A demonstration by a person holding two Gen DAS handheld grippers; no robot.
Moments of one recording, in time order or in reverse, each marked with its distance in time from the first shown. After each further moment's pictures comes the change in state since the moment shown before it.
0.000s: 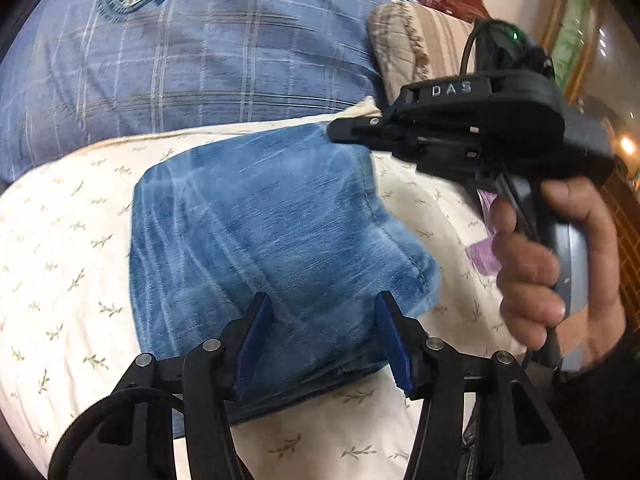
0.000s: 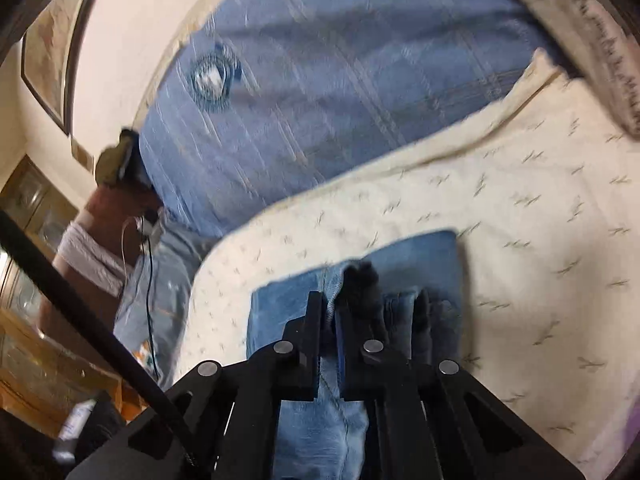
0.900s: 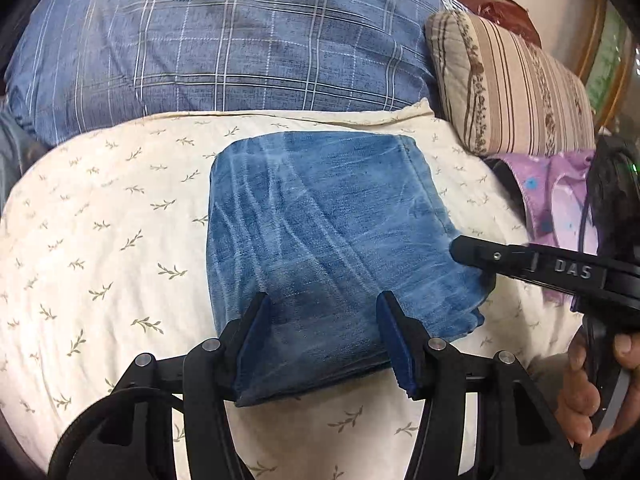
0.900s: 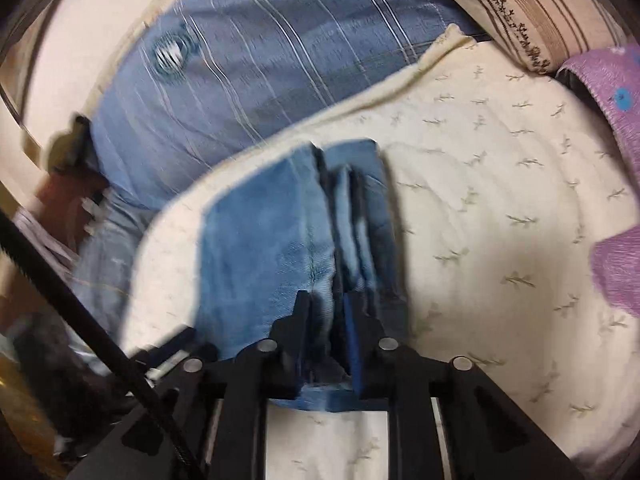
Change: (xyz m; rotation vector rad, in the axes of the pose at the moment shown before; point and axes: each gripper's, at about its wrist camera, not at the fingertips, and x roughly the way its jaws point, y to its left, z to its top) left arm -0.007 0.031 -0.001 -0.092 0.015 0.118; right arm -0.026 0.009 -0.085 0.022 0.036 -0.272
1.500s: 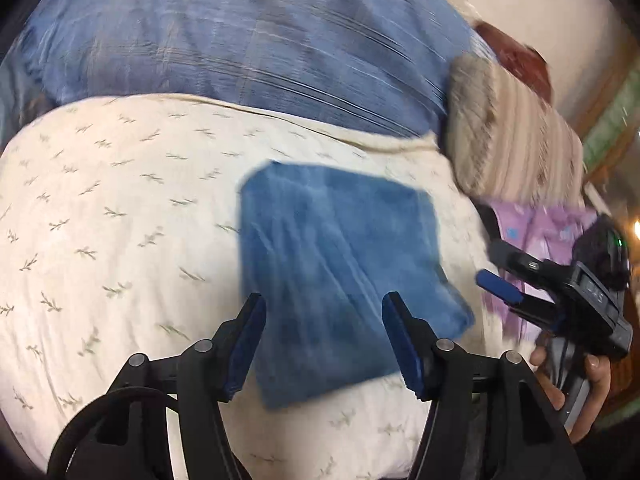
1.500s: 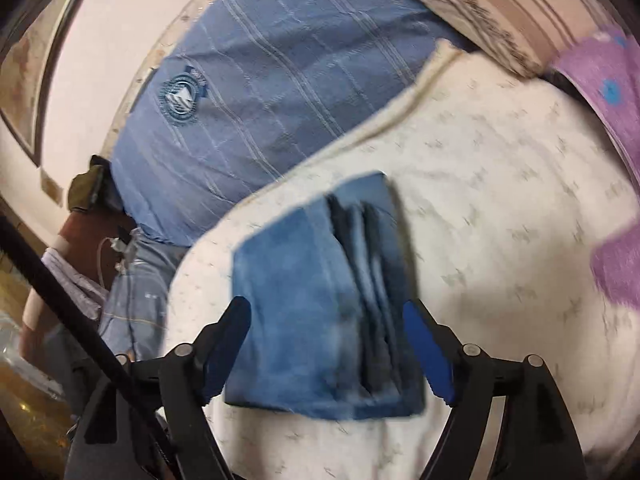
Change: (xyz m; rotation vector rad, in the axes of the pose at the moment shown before) left arm -0.014 0.063 0.038 -0.236 0.024 -0.145; right arm -0.019 -0.013 0.019 0.096 -0.081 0.148
